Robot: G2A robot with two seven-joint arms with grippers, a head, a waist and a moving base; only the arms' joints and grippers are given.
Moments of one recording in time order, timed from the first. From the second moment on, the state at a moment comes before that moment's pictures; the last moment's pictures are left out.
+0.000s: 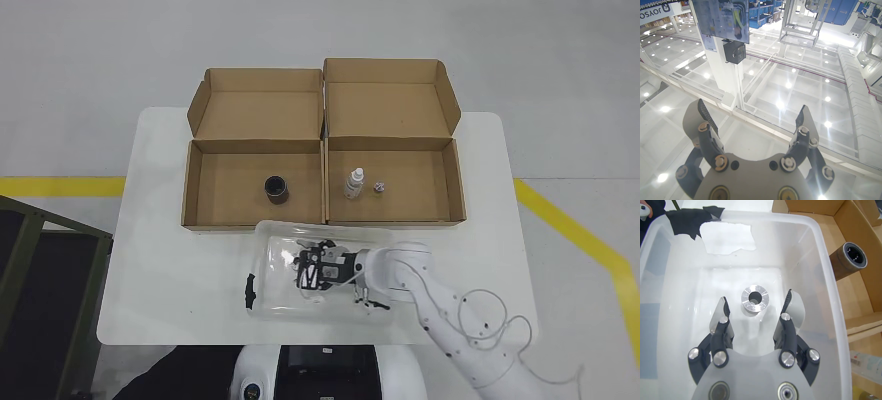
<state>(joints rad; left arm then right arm) -0.42 -0.34 -0.17 -1.17 3.07 0.50 0.07 -1.09 -1.29 0.89 -1.58 -1.55 -0.80 0.30</state>
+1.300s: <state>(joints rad) -0.42 -0.34 -0.17 -1.17 3.07 0.50 0.07 -1.07 -1.28 0.87 -1.64 -1.49 -0.82 0.30</state>
